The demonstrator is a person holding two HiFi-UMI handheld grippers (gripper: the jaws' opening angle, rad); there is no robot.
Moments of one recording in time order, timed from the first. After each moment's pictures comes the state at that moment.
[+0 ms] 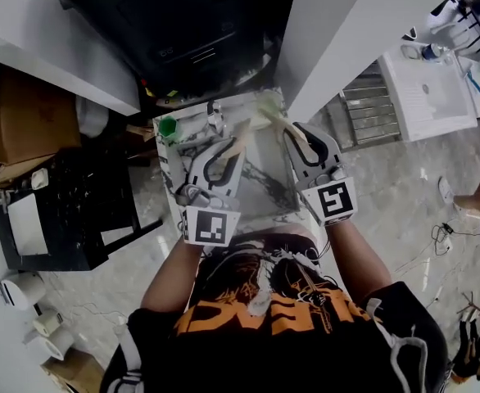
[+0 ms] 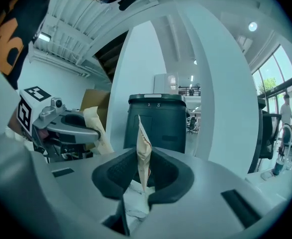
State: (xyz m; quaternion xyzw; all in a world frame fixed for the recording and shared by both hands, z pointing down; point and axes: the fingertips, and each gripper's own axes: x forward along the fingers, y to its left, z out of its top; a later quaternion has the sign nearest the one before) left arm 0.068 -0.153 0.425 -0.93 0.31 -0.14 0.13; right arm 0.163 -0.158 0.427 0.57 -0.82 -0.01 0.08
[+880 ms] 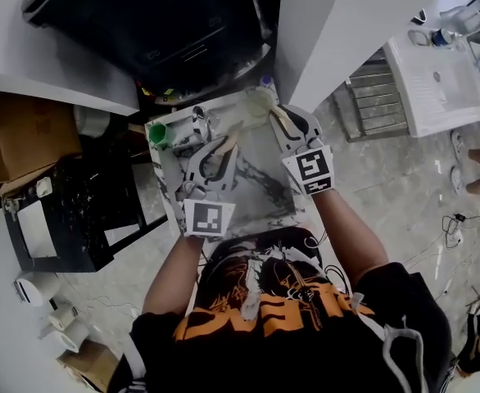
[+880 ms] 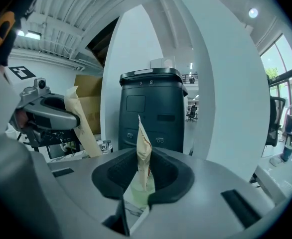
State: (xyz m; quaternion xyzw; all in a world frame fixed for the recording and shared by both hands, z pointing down) left arm 0.106 -0.186 0.482 -0.93 0.30 -0.19 0.12; right arm 0.203 -0.227 0.527 0.56 -0.82 0.05 0.13
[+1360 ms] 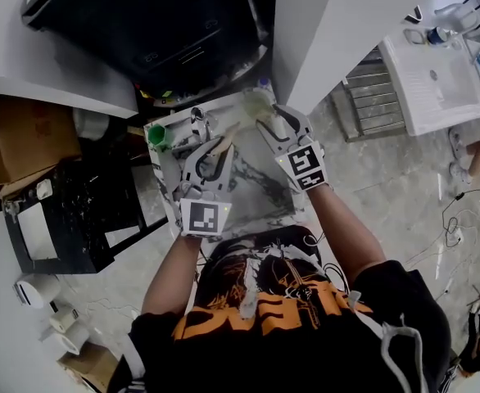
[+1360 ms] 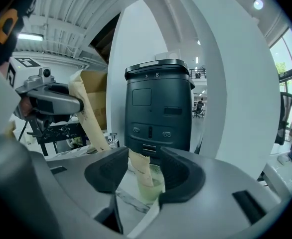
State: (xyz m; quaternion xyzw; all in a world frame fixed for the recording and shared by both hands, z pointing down) left arm 0.103 -0.186 0.480 -0.93 0.30 -0.19 0.11; right arm 0.189 -0.228 0.552 0.53 -0.84 0.07 0.14
